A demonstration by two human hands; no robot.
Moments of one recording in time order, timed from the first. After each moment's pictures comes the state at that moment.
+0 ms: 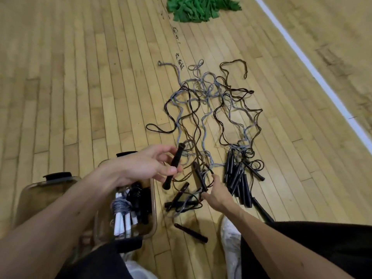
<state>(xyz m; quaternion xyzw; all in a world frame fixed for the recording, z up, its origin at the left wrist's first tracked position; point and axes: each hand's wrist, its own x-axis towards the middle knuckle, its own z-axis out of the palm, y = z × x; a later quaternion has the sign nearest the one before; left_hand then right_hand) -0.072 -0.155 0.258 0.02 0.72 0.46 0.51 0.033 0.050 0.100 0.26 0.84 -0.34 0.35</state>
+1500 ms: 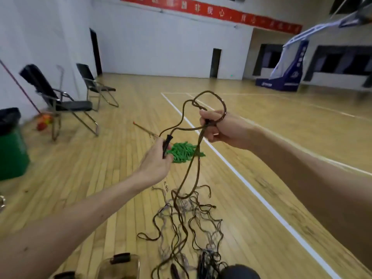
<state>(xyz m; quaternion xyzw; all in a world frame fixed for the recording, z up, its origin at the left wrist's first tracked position) 0.045 -0.098 0.639 0.18 0.87 0.45 -0.08 0.058 0.098 0.732 -0.07 0.79 -0.61 0.00</state>
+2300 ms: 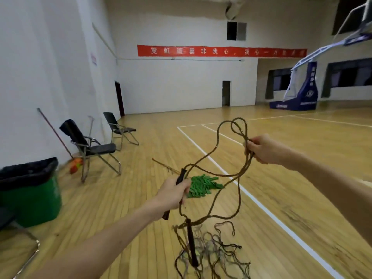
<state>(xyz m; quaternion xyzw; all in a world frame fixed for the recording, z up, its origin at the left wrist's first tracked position) 0.058 -0.082 0.715 0.16 0.84 0.52 0.04 0.094 0.186 0.808 0.05 0.92 -0.38 -0.12</state>
